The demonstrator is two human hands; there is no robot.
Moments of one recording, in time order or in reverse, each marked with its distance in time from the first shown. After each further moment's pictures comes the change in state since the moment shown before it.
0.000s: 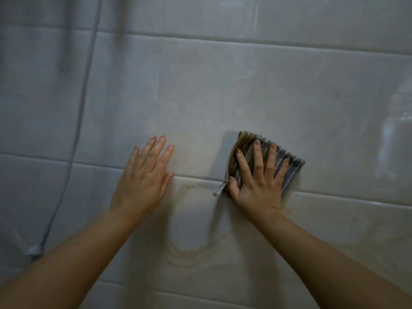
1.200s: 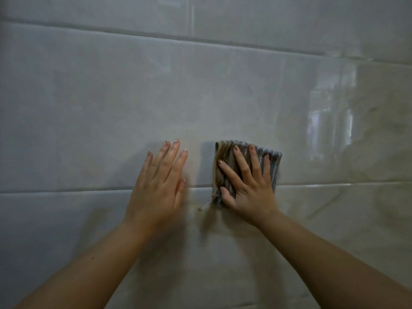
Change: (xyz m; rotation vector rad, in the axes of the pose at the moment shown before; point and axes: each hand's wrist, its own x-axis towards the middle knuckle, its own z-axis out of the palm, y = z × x) left_hand 0.056 0.165 0.032 -0.312 0.116 0.138; right_hand -0.034 0.144 -0.026 -0.025 -0.035 -0.118
